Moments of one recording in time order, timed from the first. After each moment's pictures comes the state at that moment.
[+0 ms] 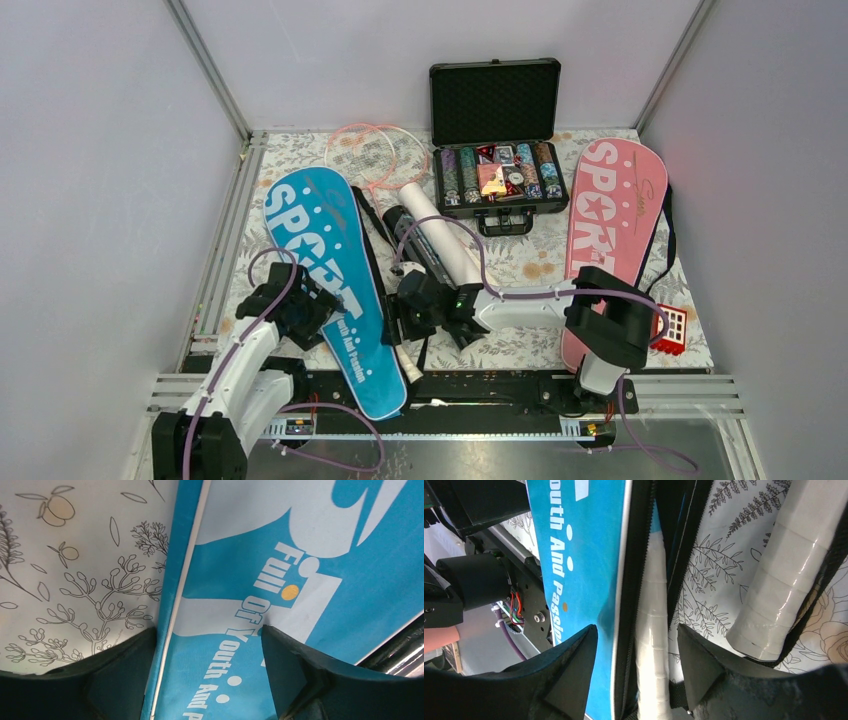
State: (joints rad) left arm -0.08 0.82 0.40 -0.76 0.09 -1.01; right arm 1.19 1.71 0.94 -0.06 -0.07 0.85
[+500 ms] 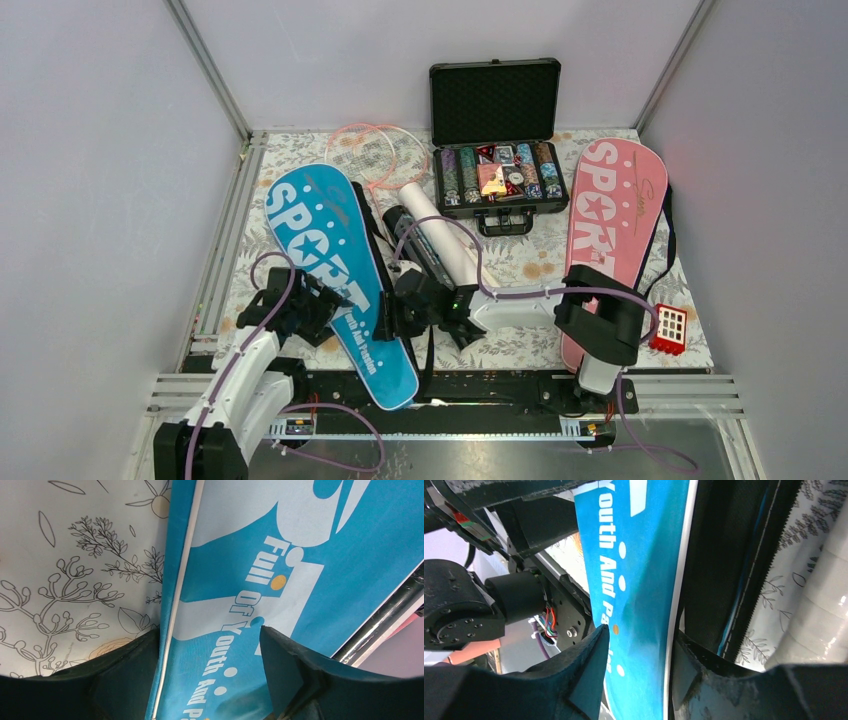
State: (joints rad) left arm -0.08 0.76 0.33 -0.62 0.19 -1.10; right arm 1.19 1.75 0.94 0.08 -0.10 0.95
